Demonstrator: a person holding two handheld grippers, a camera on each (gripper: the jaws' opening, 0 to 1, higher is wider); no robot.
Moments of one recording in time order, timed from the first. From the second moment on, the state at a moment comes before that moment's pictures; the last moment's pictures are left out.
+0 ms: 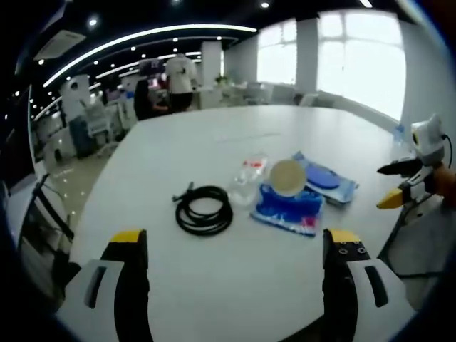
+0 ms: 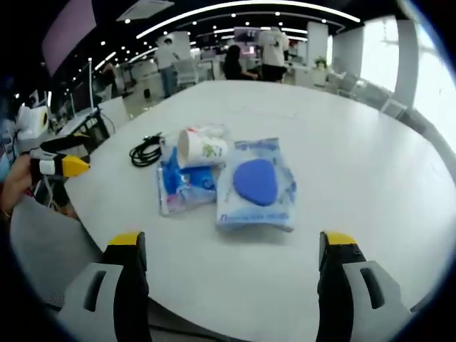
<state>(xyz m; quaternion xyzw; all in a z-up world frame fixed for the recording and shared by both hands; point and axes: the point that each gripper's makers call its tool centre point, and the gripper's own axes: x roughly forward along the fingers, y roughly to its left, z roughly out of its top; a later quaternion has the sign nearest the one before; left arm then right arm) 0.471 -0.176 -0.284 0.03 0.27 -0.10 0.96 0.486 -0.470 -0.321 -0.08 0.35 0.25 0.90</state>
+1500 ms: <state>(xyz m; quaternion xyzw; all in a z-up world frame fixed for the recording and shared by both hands) 0.468 -0.185 -0.288 0.03 0.28 -0.13 0.95 0.488 -0.478 -0.323 -0.07 0.36 0.23 0.90</state>
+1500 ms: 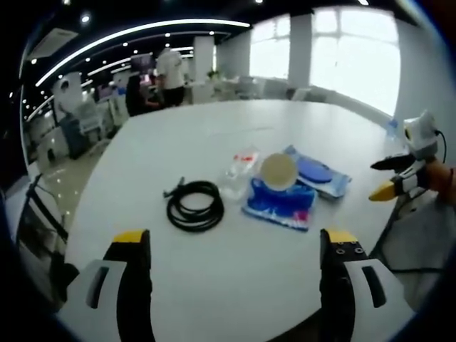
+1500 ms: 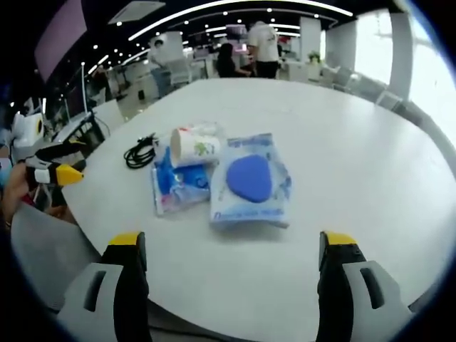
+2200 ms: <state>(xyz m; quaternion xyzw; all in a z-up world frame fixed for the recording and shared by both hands) 0.471 -0.189 -0.287 0.03 0.29 -0.15 0.95 0.485 -0.468 -0.320 -0.05 0.35 0.26 0.90</state>
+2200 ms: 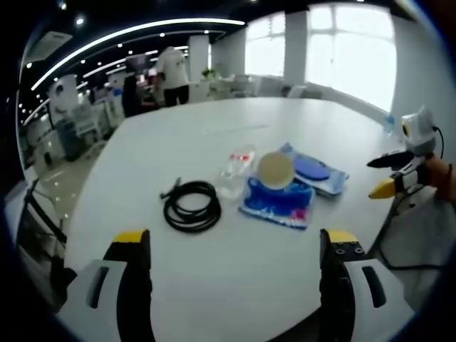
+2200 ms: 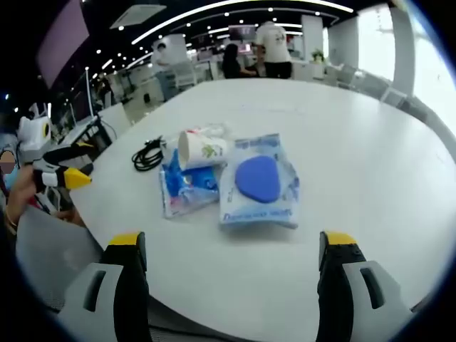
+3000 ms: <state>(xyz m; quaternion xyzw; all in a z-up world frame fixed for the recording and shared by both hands) 0.485 -0.202 -0.286 0.05 0.32 -0.16 0.93 0.484 -0.466 -0.319 -0.03 0.36 0.26 0.90</state>
